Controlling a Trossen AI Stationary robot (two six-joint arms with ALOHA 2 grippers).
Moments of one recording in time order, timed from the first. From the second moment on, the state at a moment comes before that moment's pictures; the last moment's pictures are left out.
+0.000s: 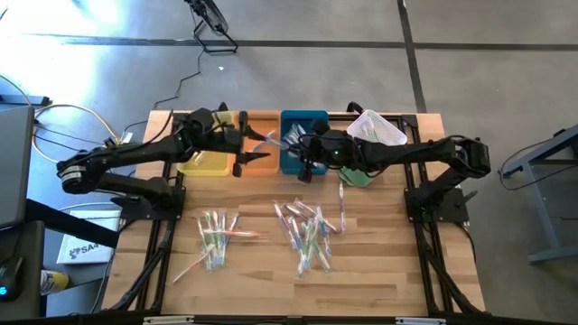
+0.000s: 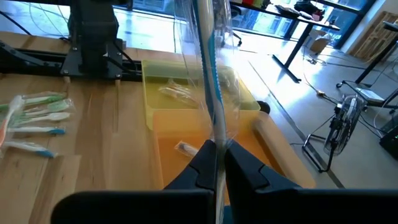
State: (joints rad) left arm 0.42 1.09 0.76 0.32 0.46 0.32; right arm -0.16 1.56 1.07 0.19 0.19 -0.19
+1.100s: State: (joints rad) left arm 0.40 1.16 0.76 0.48 0.44 0.34; right arm -0.16 1.56 1.07 0.20 0.18 -0.18
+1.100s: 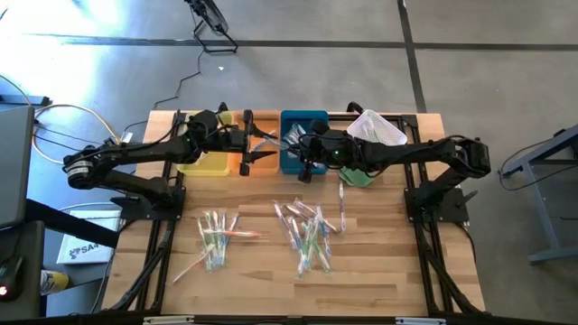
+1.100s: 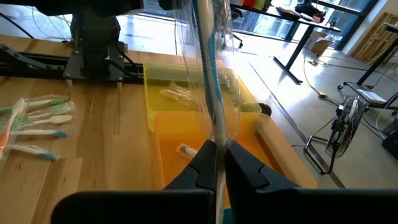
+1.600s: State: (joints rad) left arm 0.40 1.16 0.76 0.49 0.44 0.34; right arm -0.16 1.56 1.07 0.20 0.18 -0.18
